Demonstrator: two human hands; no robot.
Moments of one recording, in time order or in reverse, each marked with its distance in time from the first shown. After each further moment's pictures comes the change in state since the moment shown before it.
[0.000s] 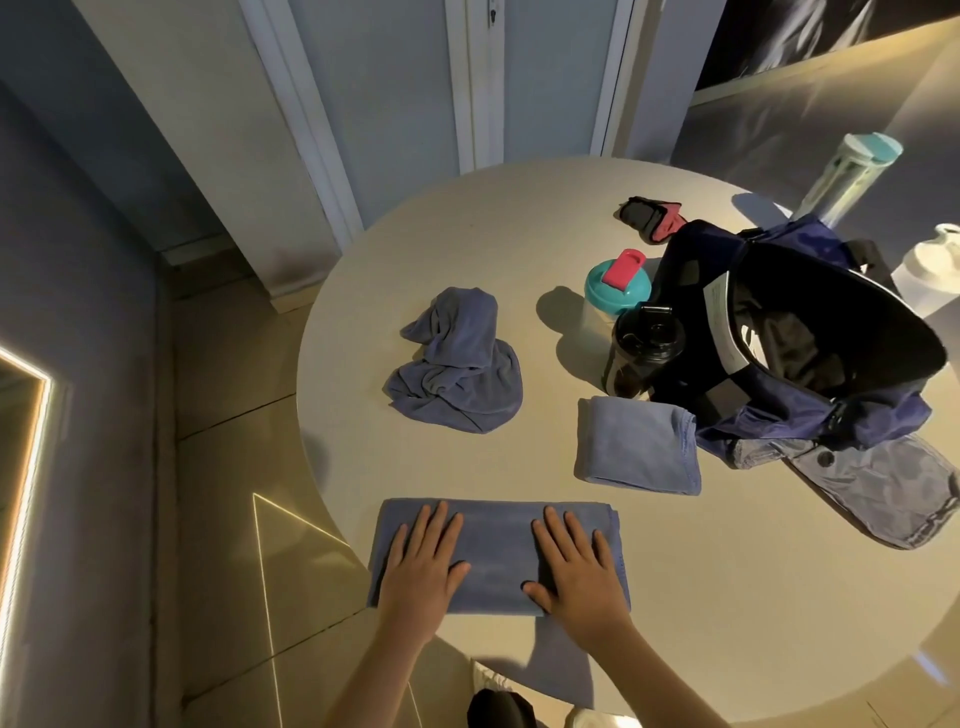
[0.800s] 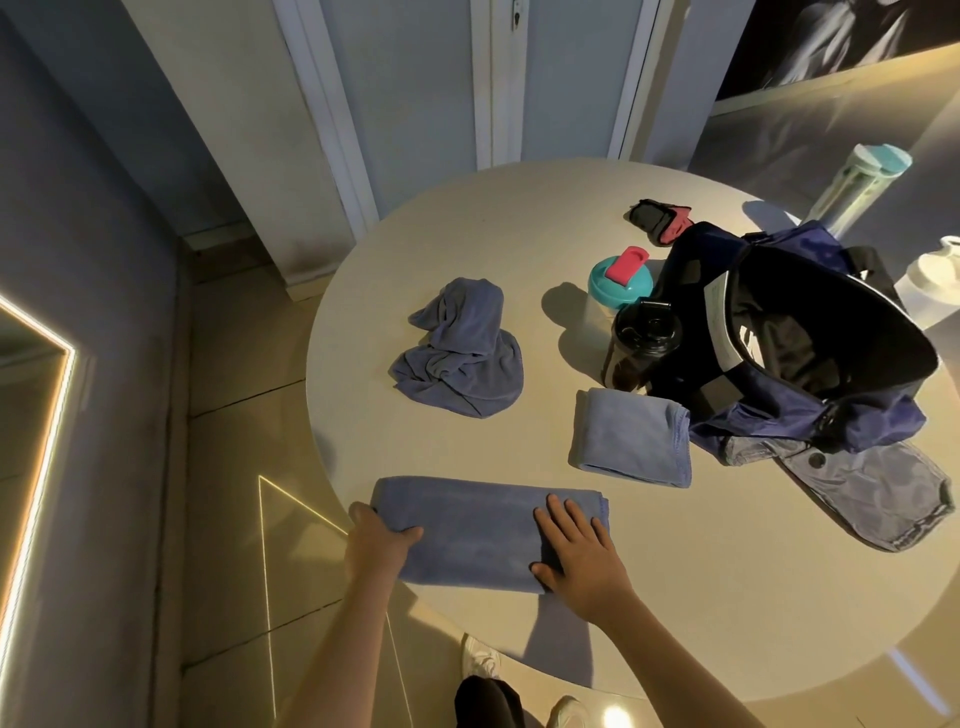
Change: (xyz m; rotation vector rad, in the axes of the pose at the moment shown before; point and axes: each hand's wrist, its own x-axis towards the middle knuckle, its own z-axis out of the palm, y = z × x) left_hand 0.004 -0.010 -0.025 -0.803 0.103 -0.769; right_hand -0.002 0.023 -0.007 -0.073 -0.058 -0.053
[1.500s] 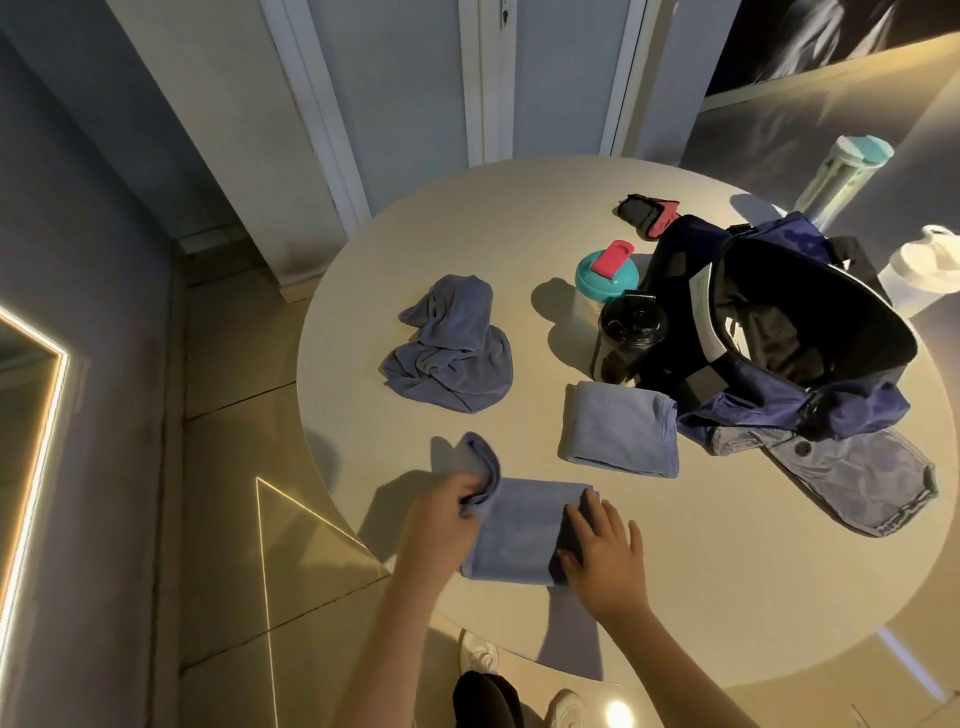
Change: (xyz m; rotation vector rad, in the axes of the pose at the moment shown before) left_hand -0.091 0.077 0.003 0.088 -0.156 0.569; right_hand -0.022 0.016 -0.008 0.106 0.139 0.157
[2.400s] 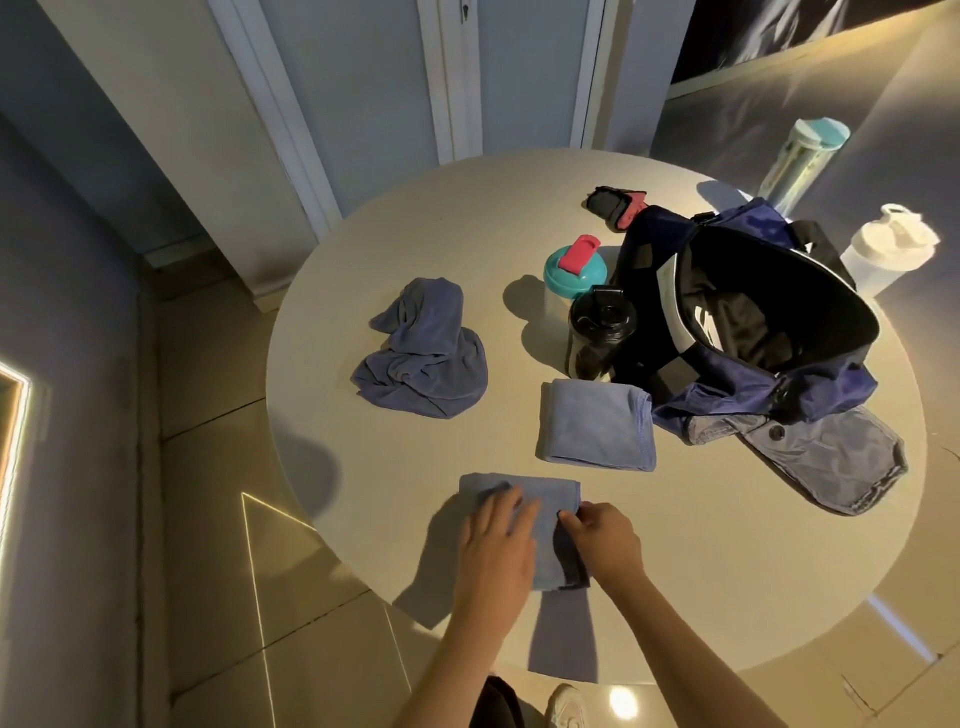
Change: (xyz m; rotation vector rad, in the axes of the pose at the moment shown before) left_hand -0.015 0.012 0.084 0.506 -0.007 0.436; right_hand 0.023 0.010 -0.027 0.500 -0.034 0.405
